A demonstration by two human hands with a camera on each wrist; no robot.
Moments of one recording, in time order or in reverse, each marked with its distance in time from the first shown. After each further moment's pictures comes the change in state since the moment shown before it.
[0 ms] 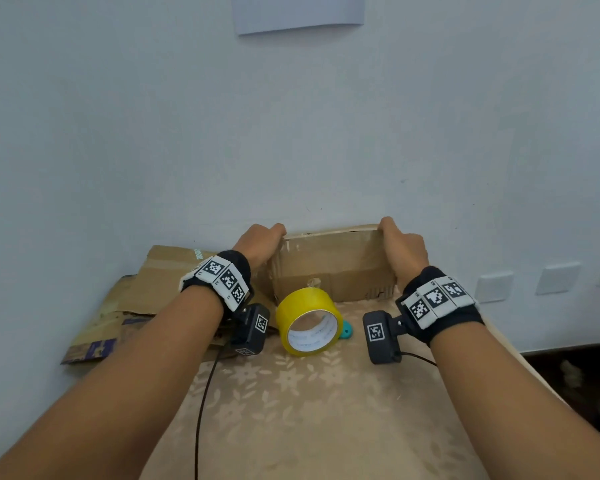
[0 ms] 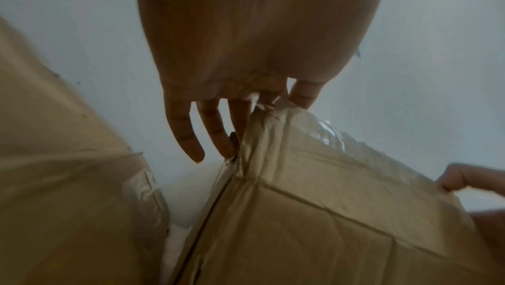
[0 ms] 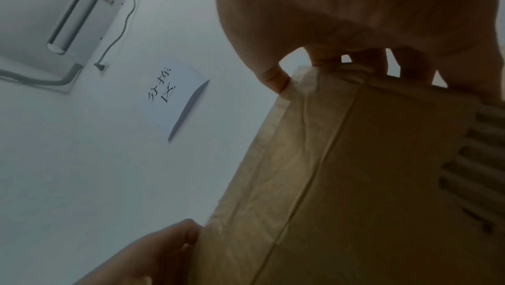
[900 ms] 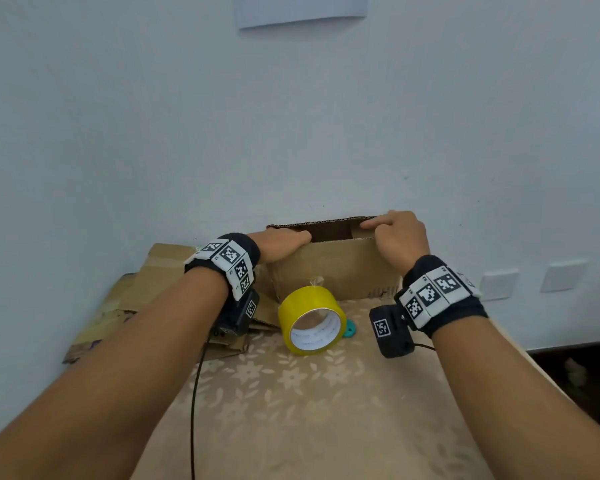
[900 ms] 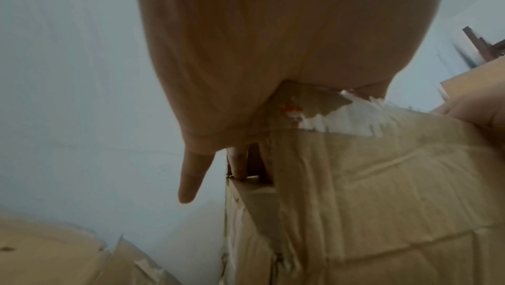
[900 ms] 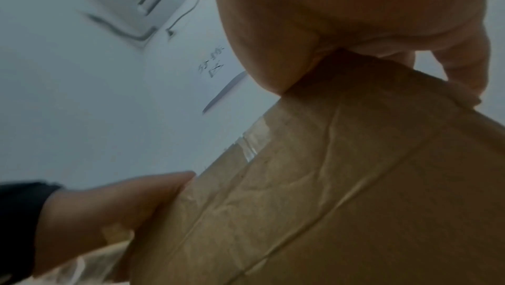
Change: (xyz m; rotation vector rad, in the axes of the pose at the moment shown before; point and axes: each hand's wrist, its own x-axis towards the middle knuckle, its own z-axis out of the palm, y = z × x) left_hand 0.000 0.018 -0.004 0.569 -0.370 0.189; right_hand -0.013 -0.019 0.002 -0.355 -0.074 -0.353
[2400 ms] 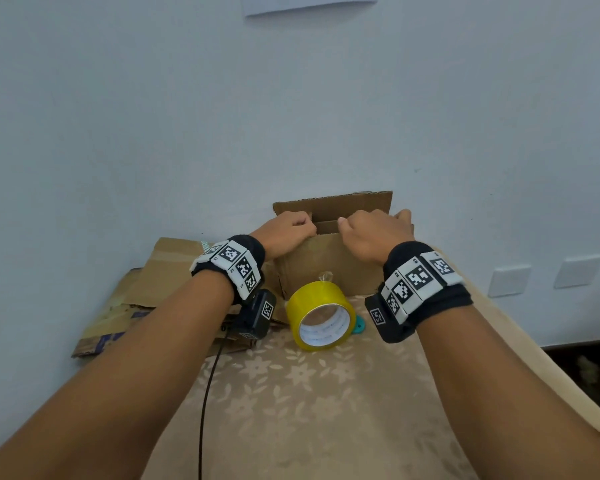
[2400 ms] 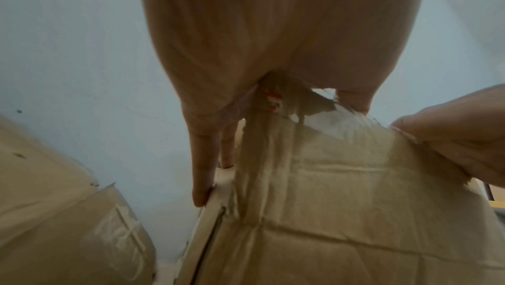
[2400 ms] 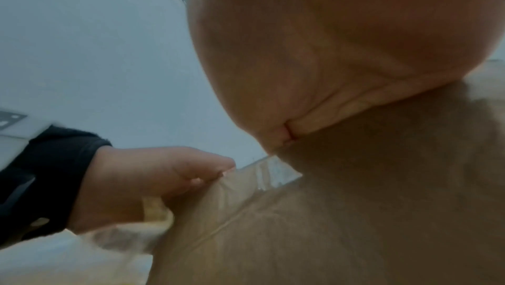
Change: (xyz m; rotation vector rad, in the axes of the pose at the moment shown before) left_hand 0.009 -0.014 0.009 -0.272 0.236 0.171; right_hand -0.006 -0.036 0.027 -0.843 -0.198 -0.231
